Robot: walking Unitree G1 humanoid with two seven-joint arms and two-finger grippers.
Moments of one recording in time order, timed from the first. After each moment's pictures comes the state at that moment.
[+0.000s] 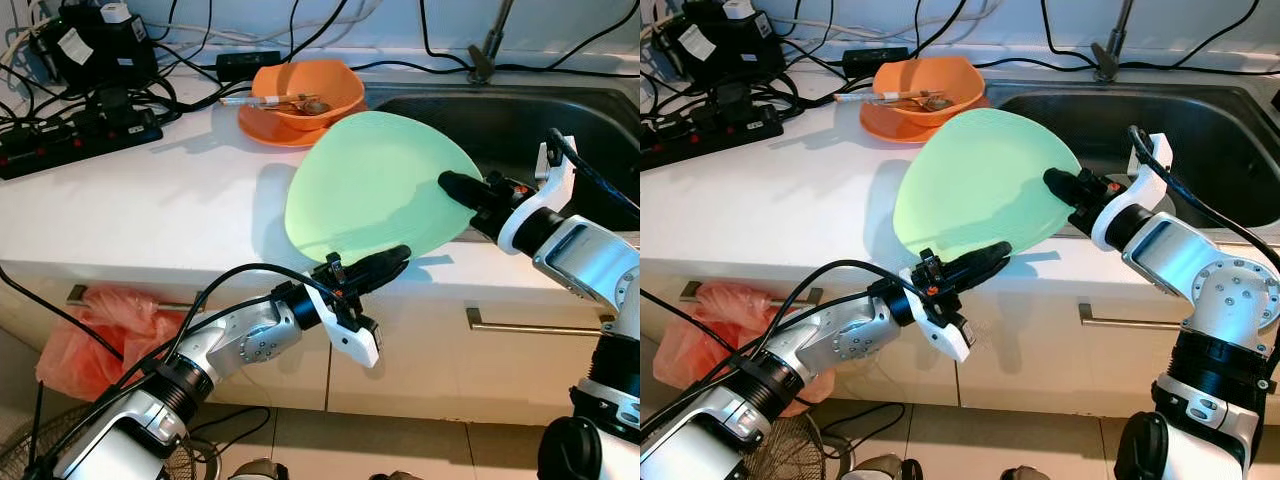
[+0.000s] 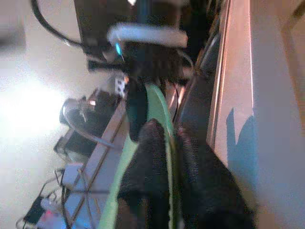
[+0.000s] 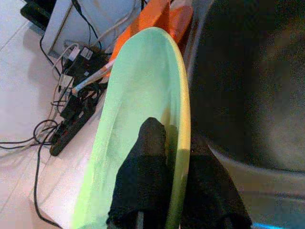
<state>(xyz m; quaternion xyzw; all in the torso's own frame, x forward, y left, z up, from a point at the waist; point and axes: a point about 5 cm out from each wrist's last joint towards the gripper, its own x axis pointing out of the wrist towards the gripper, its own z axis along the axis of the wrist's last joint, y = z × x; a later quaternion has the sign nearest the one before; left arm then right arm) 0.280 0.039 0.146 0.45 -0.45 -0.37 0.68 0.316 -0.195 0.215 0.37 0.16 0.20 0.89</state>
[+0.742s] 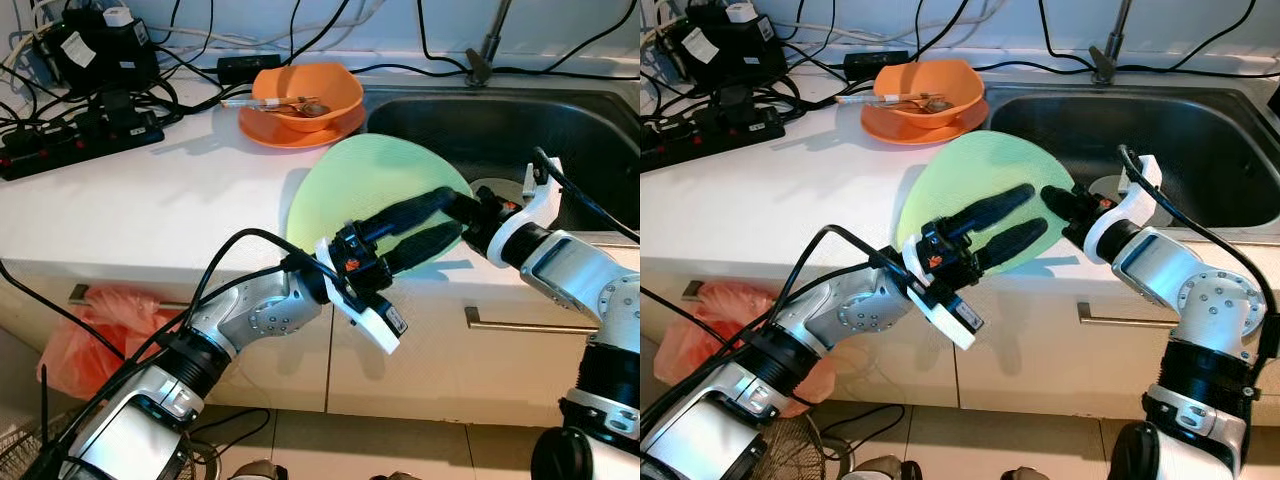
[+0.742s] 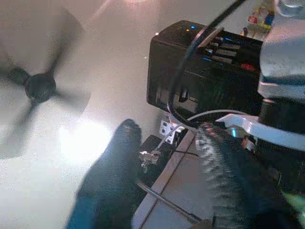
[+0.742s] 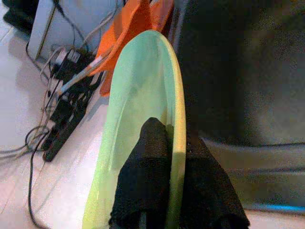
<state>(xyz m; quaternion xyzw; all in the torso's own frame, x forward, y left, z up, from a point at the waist) 0.277 0.024 0.203 0.35 -0.56 -0.33 0.68 0.319 -0.193 0.198 0.39 0.17 0.16 0.89</state>
